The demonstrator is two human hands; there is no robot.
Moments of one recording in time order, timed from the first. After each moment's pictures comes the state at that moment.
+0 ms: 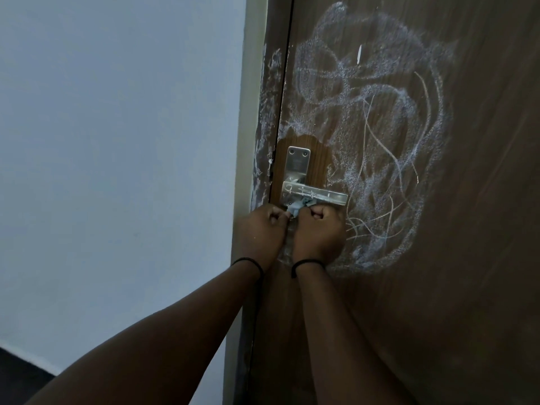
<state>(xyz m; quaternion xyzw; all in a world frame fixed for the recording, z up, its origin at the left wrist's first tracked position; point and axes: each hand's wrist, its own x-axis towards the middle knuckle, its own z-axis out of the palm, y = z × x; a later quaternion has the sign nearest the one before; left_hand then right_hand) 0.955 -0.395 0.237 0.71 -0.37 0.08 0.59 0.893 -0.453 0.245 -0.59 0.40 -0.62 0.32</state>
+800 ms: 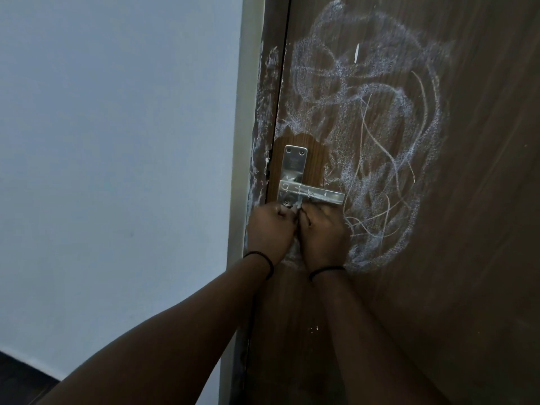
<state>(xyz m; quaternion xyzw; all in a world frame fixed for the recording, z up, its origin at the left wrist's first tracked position) 0.937 -0.411 0.246 0.70 -0.33 0.02 0.64 0.868 -0.481 0.234 -0.76 0.23 -0.60 -0.01</state>
